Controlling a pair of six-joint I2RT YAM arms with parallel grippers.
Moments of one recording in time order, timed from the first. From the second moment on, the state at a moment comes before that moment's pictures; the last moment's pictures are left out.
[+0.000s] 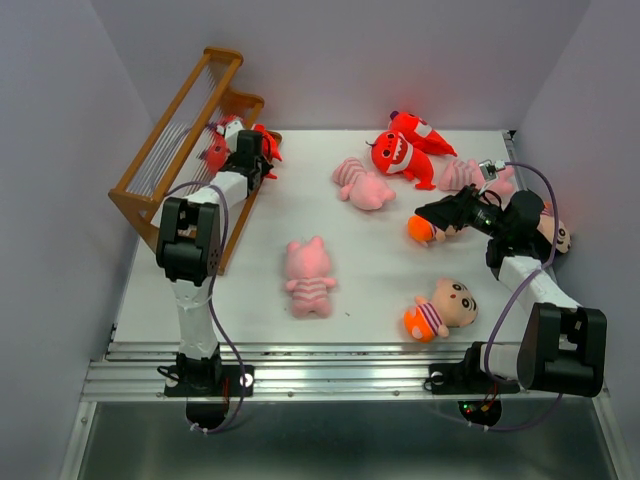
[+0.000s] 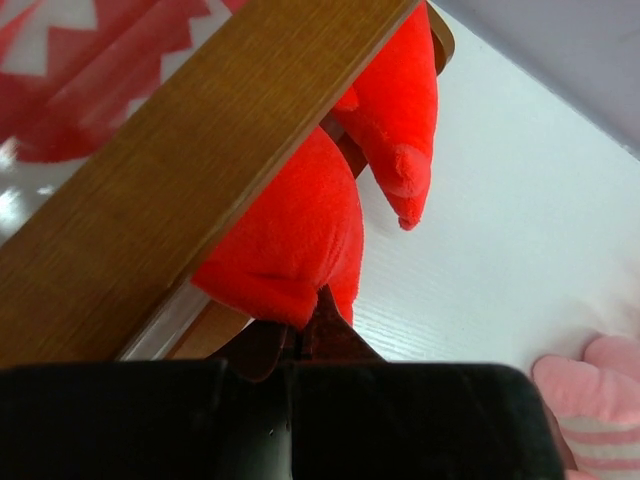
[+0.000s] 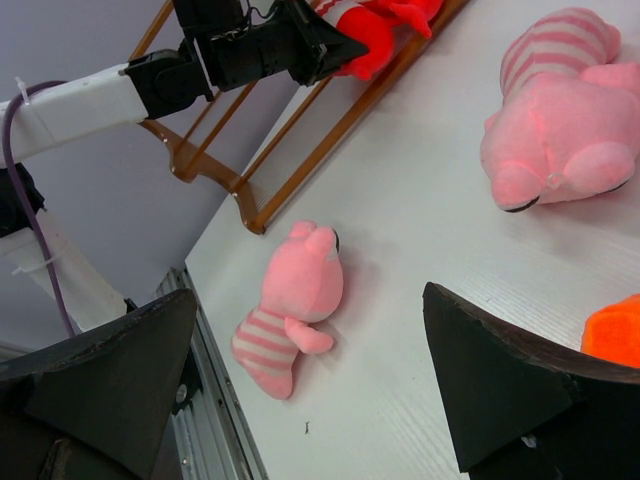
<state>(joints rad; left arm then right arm) -0.21 2.06 1.51 -0.02 -0.29 -0.65 -0.15 1.25 0.63 0.64 -1.10 0.74</state>
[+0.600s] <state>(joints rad) -0.21 2.10 1.55 -0.03 -0.27 -0.64 -0.15 1.25 0.63 0.64 -1.10 0.74</state>
